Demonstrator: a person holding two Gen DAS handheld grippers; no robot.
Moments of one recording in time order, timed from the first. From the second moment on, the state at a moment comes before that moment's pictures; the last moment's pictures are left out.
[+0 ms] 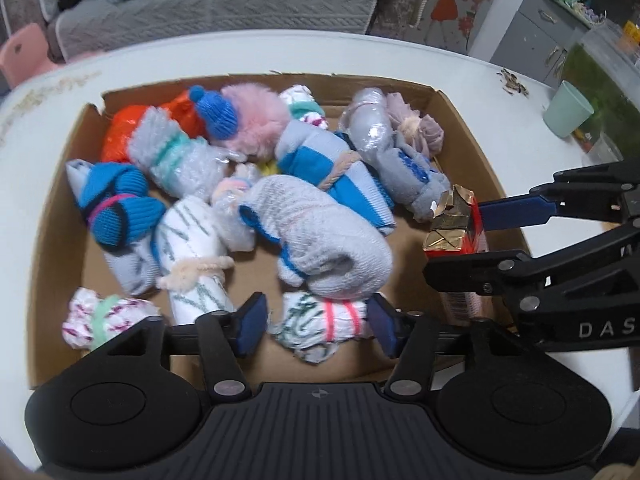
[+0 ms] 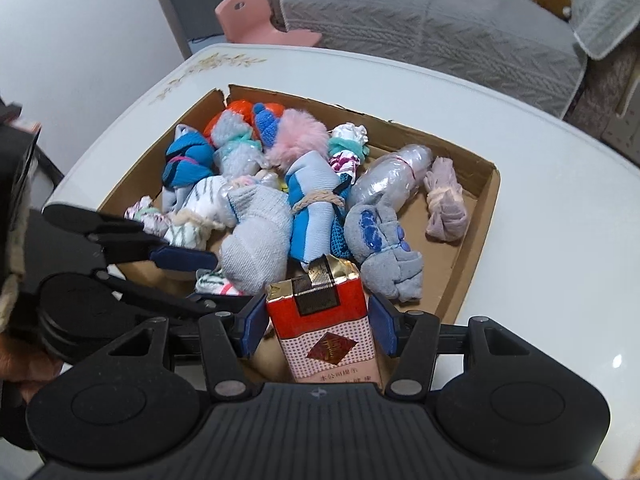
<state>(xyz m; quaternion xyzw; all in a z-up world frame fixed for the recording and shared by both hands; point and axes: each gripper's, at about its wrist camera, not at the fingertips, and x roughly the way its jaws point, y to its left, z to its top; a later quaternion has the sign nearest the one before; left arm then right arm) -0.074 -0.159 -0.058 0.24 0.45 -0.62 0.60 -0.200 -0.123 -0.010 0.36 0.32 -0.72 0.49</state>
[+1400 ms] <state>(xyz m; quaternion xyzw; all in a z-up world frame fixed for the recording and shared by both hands) -0.055 -0.099 -0.009 0.27 0.36 -0.59 0.67 -0.150 -0.113 0.003 0.32 0.24 -0.81 0.42</state>
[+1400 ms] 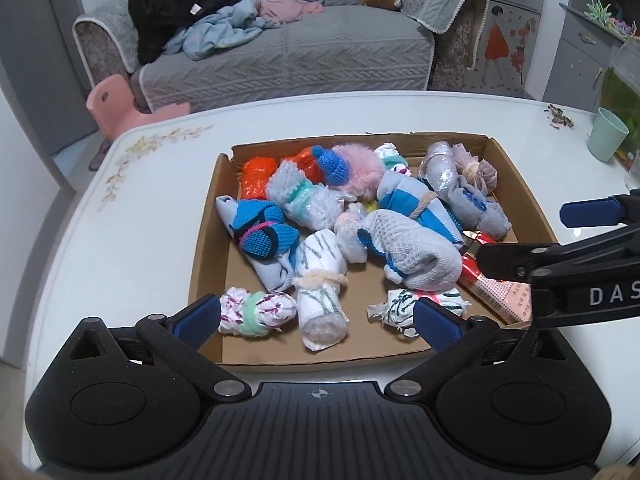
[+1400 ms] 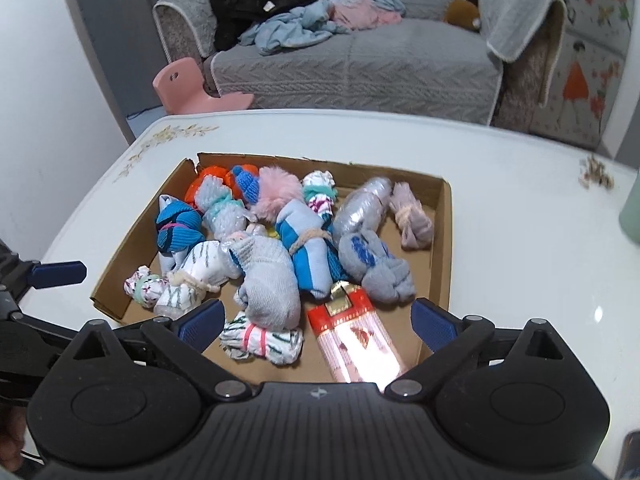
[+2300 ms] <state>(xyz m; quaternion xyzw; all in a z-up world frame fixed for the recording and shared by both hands) -0.047 -0.102 -0.012 0.29 0.35 -0.60 0.66 -0.148 -0.110 -0.008 0.35 0.29 -0.80 0.39</state>
